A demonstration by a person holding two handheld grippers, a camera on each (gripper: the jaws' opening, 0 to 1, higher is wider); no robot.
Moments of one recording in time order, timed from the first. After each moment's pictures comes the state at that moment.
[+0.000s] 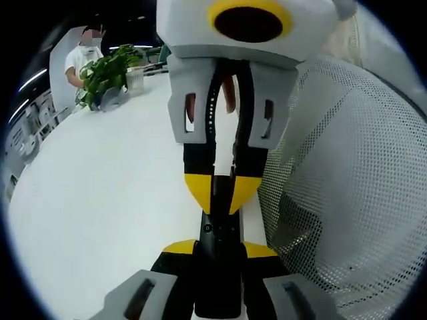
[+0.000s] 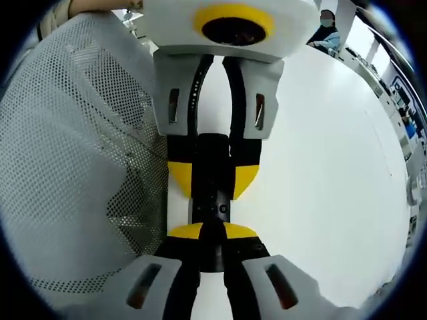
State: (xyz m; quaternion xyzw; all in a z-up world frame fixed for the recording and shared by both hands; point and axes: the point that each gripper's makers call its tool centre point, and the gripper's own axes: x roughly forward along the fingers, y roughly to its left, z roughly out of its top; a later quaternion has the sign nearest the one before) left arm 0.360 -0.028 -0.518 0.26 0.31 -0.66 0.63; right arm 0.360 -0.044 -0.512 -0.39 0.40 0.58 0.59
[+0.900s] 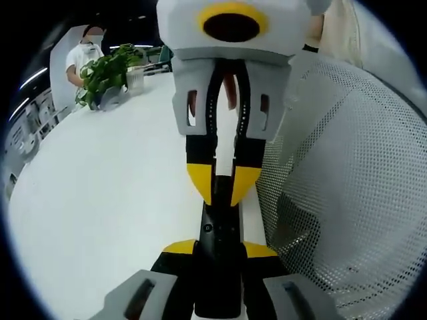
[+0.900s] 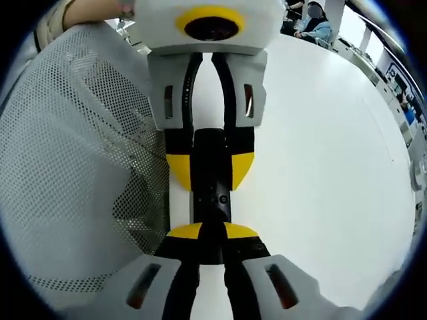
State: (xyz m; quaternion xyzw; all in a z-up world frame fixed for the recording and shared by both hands) left arm 0.358 -0.029 -0.515 0.26 0.31 -0.66 0.63; right arm 0.357 -0.052 -0.511 -0.37 0.42 0.58 0.59
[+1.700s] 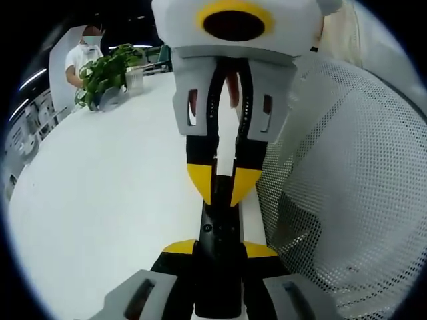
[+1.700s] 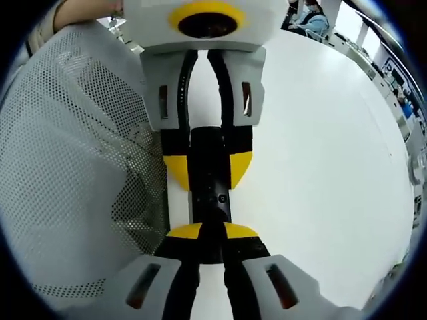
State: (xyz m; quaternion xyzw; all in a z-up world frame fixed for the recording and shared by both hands) left arm 0.358 -0.030 -0.516 0.26 0.31 -0.67 0.63; right arm 0.359 -0.056 -0.511 -0.37 0.43 0.56 0.60
